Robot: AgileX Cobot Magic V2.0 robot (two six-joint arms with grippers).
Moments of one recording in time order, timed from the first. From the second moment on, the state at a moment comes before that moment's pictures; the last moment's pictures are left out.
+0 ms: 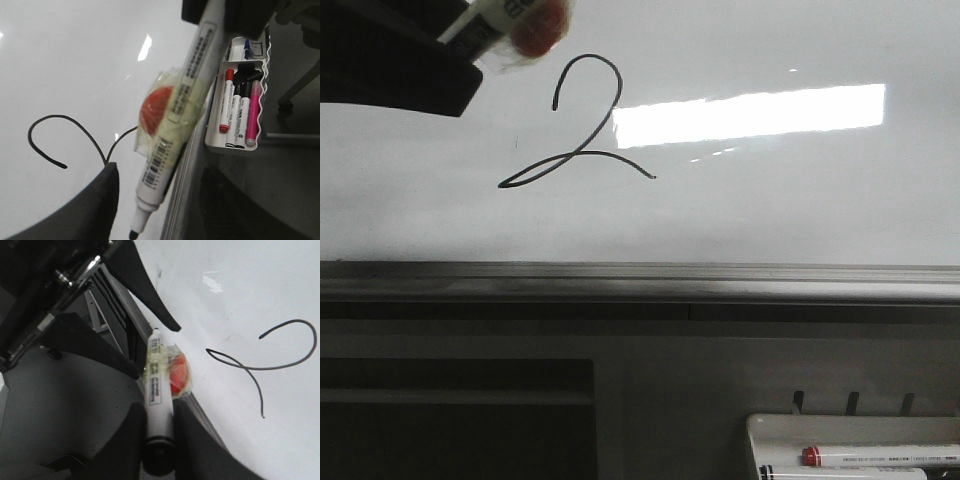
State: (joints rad) left arm -0.52 1.01 -0.68 -1.09 0.56 1.81; right arm 0.96 1.11 -1.02 0.00 0.56 -0.11
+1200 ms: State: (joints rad) left arm -0.52 1.19 -0.61 -1.57 0.07 1.12; right arm 0.82 1.10 -1.02 -0.01 0.48 -0.12
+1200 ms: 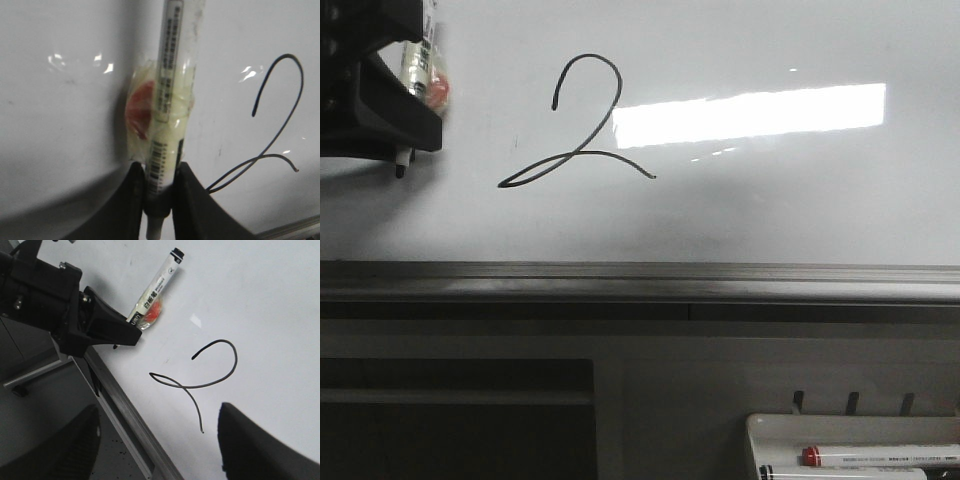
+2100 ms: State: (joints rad) left arm -0.52 1.21 -0.61 -1.59 0.15 1.12; right arm 0.82 1.10 -1.02 -0.01 0.49 -0.12
